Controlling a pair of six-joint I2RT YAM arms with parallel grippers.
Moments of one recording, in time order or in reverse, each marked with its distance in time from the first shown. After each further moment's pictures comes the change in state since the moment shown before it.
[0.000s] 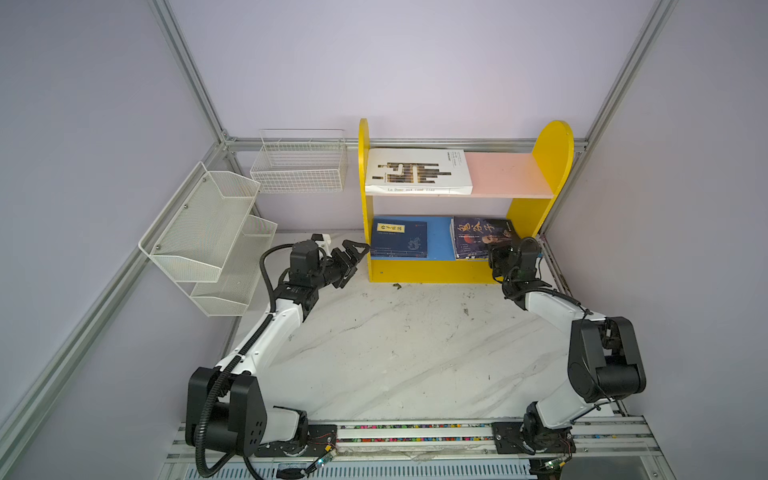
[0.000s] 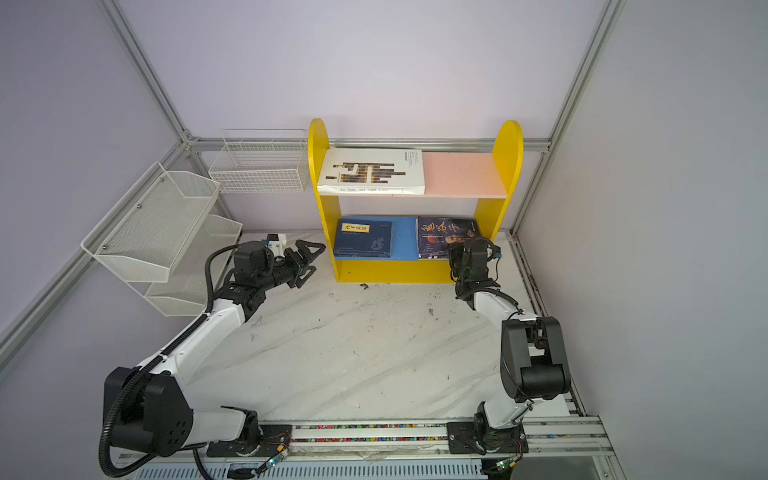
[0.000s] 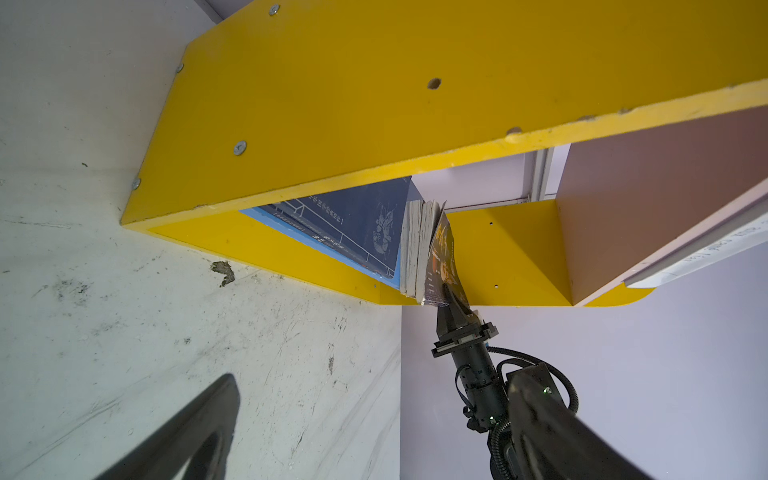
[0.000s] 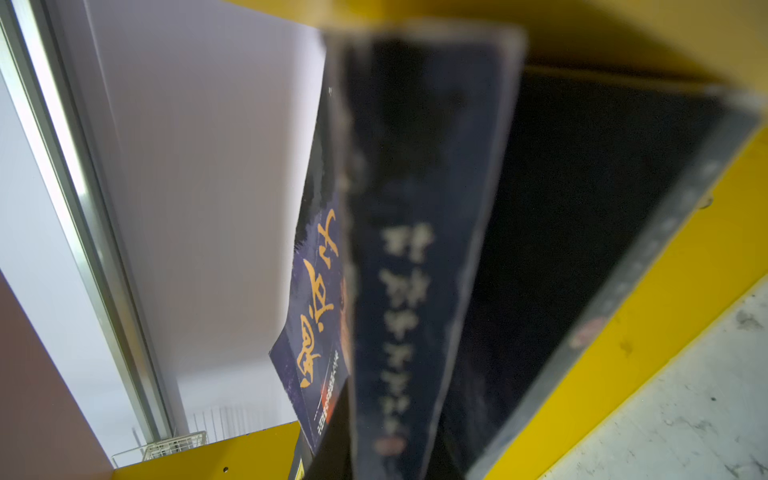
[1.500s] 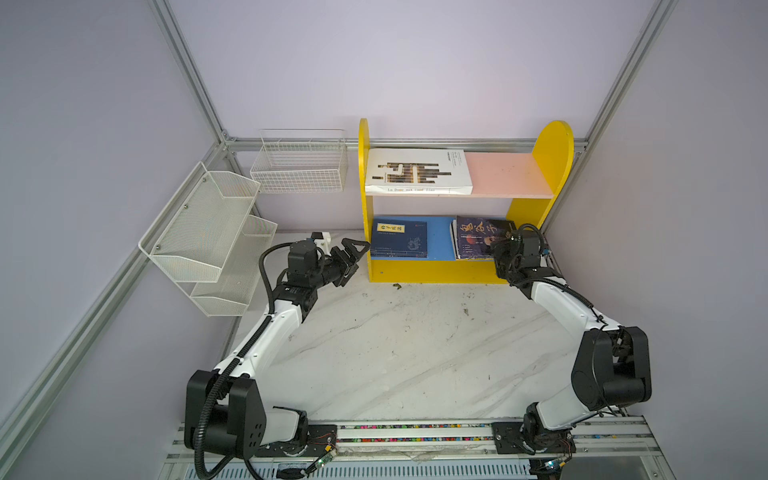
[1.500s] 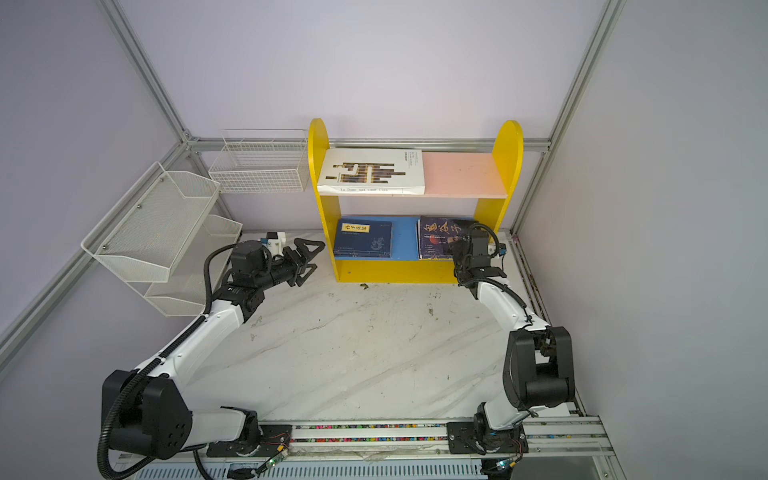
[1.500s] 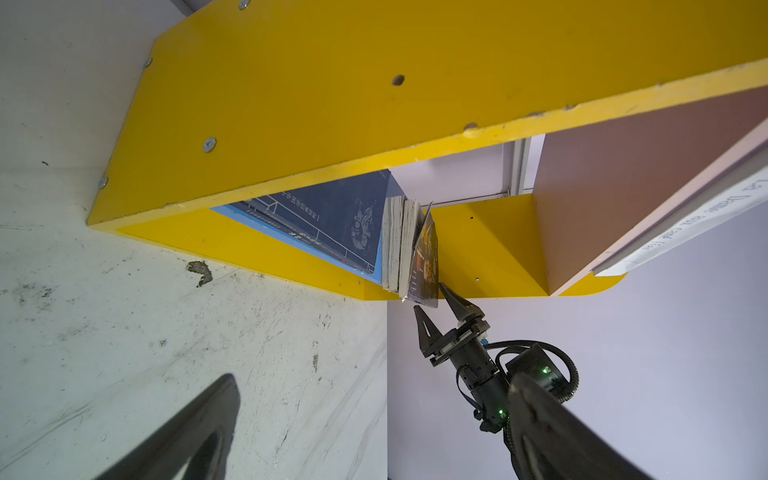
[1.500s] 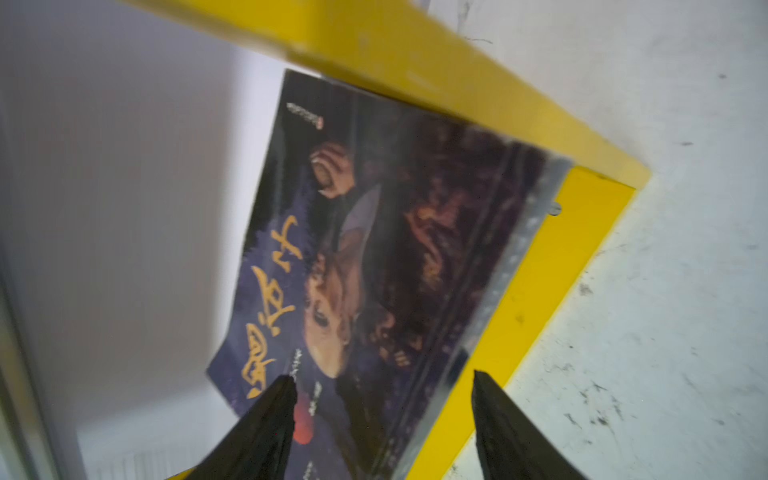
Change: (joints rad) left arm 0.005 -0.016 -0.003 0.033 0.038 -0.021; right arm 0.010 -0.053 0.184 -0.502 0.099 -0.065
